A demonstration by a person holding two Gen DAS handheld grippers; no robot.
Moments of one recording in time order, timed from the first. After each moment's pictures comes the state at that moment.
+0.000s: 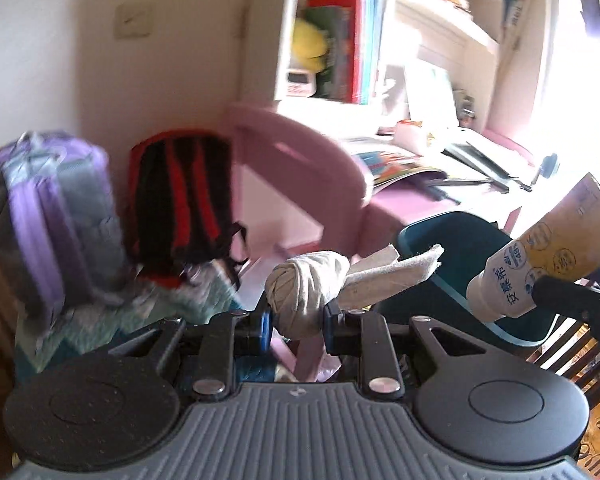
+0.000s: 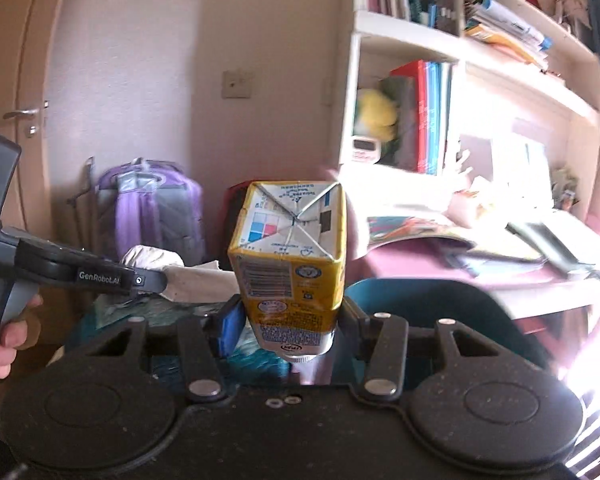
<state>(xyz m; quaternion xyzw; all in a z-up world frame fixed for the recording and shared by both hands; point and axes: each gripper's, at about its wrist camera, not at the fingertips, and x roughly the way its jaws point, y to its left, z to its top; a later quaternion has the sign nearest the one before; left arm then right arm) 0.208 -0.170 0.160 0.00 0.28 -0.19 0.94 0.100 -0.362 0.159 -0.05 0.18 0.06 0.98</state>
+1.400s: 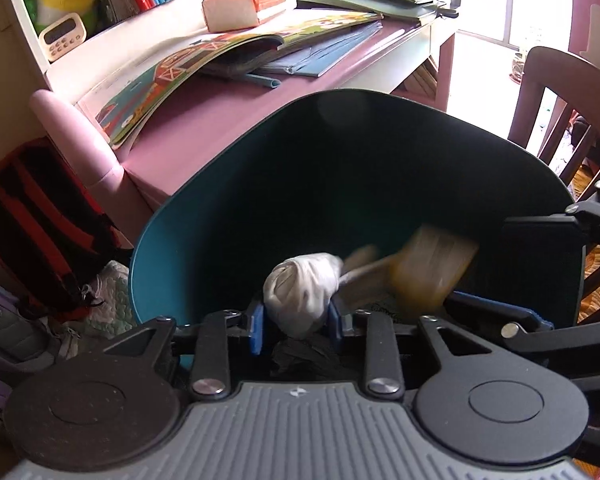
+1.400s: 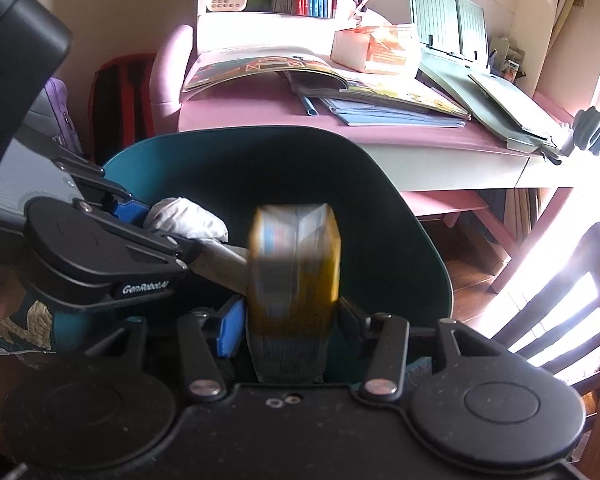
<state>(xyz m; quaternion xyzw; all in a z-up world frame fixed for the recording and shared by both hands) 0.290 -0.413 0.095 0.22 0.39 -0.28 0.85 0.185 -0.487 0.085 -0.03 0.37 -0.05 0.93</state>
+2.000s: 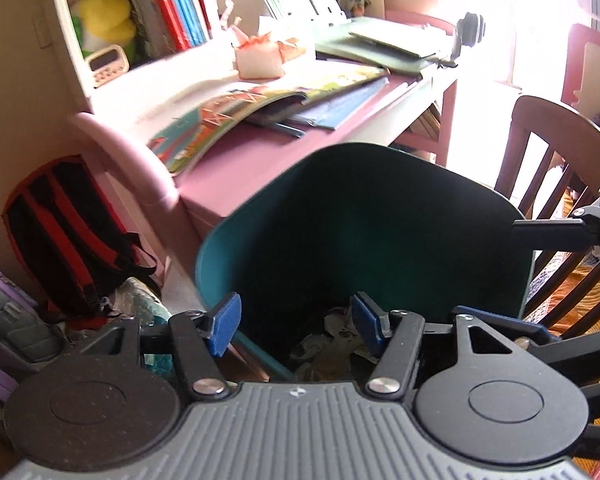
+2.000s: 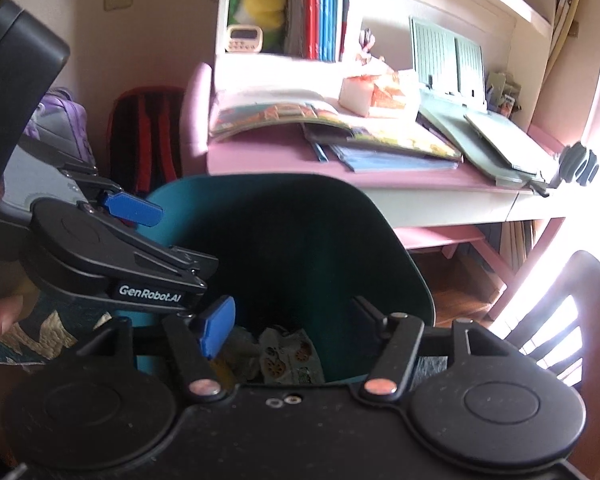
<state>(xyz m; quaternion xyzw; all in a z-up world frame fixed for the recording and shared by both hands) 0.251 -0.369 0.141 0.18 0.34 -0.28 0.88 0.147 -0.463 0.123 -0.04 0.32 -0.04 0.95</state>
